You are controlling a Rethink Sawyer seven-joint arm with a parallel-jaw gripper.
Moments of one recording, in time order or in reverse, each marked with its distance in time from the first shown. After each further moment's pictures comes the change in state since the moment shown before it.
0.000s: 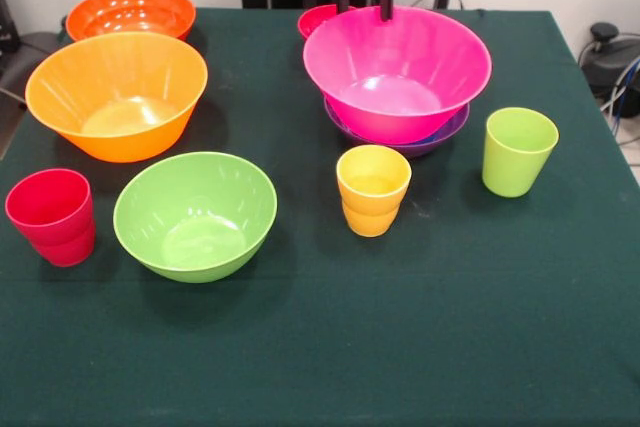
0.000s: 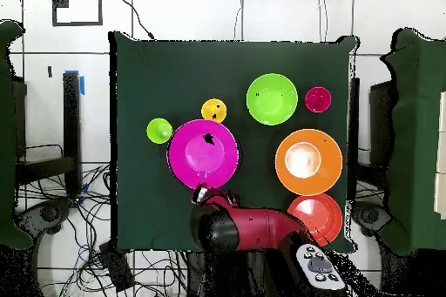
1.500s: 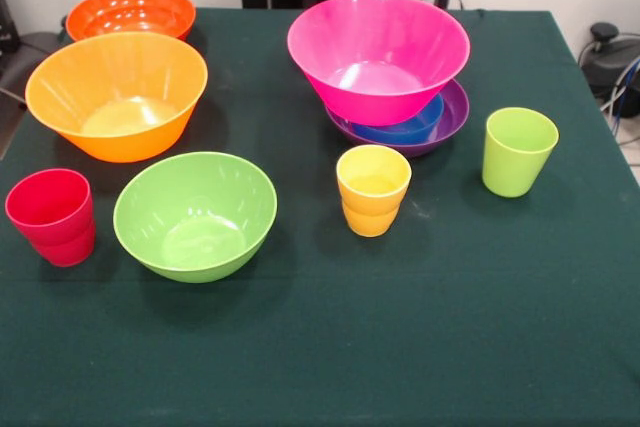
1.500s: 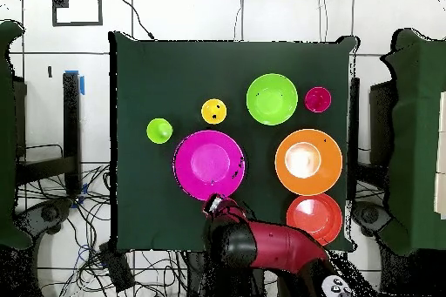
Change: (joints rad) arm -0.105 -0.123 0.023 0.103 0.083 0.081 0.000
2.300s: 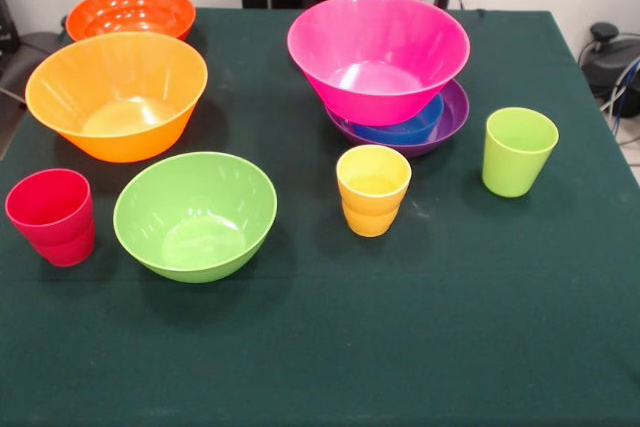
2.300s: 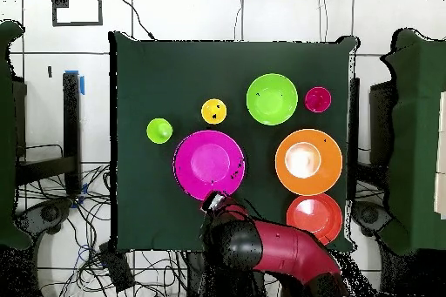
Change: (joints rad) arm -0.049 -0.151 0.081 0.035 0.099 0.136 0.000
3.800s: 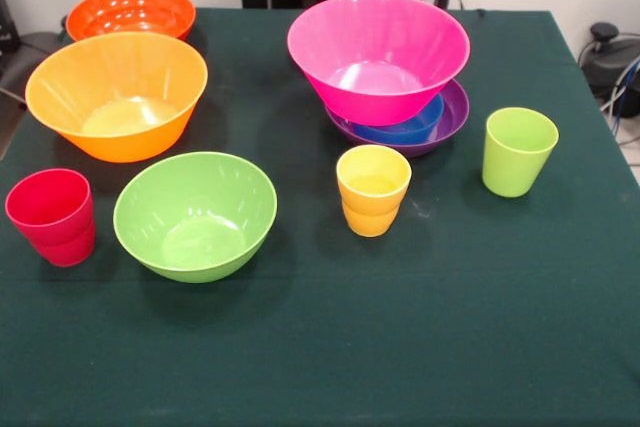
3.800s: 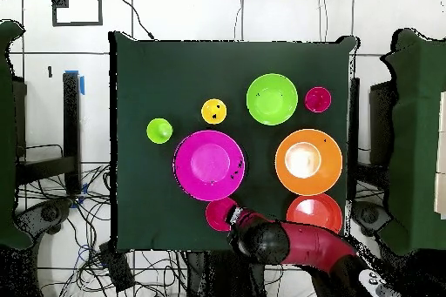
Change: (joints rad) arm -0.163 0.278 -0.004 -0.084 -0.268 0.000 0.000
